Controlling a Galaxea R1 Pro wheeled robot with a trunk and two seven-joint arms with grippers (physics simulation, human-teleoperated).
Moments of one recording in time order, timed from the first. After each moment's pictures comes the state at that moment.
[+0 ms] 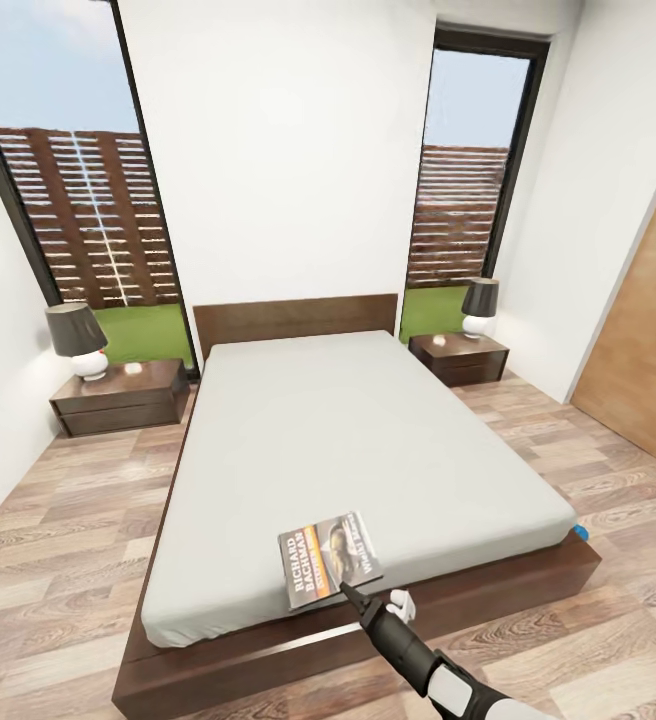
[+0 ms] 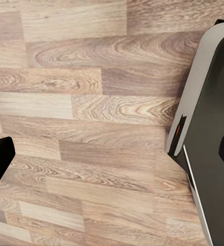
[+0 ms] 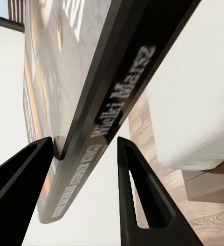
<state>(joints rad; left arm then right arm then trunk) 0.03 0.06 0.74 -0.14 -0.54 -0.12 0.15 -0.61 0.10 -0.45 0.00 -0.28 0.00 0.97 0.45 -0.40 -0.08</state>
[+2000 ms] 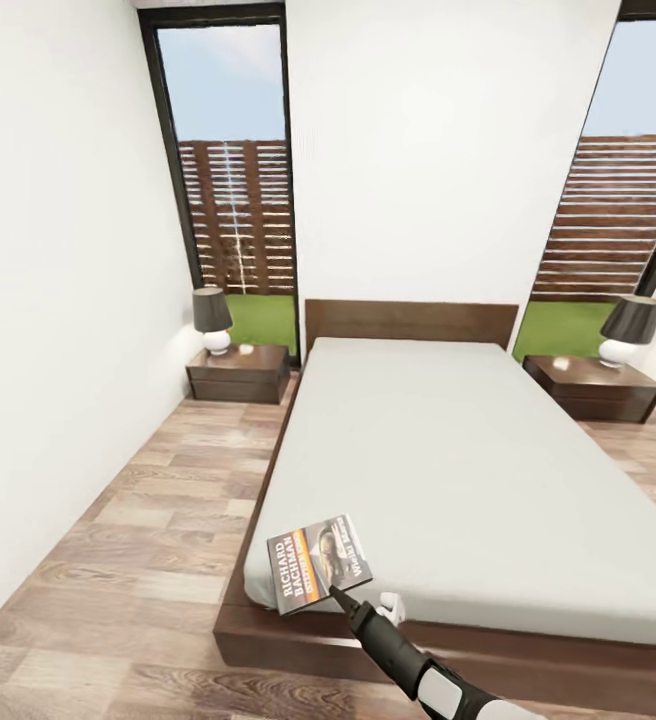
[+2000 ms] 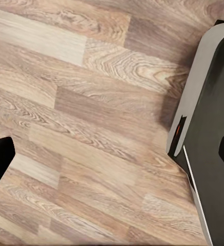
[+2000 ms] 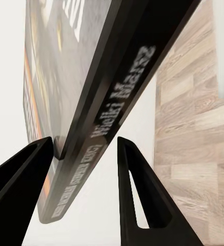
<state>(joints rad) 0.03 0.06 0.74 -0.14 -0.54 -0.12 0.15 -0.61 0.13 -0.45 0.01 -0.27 -0.01 0.96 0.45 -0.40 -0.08</state>
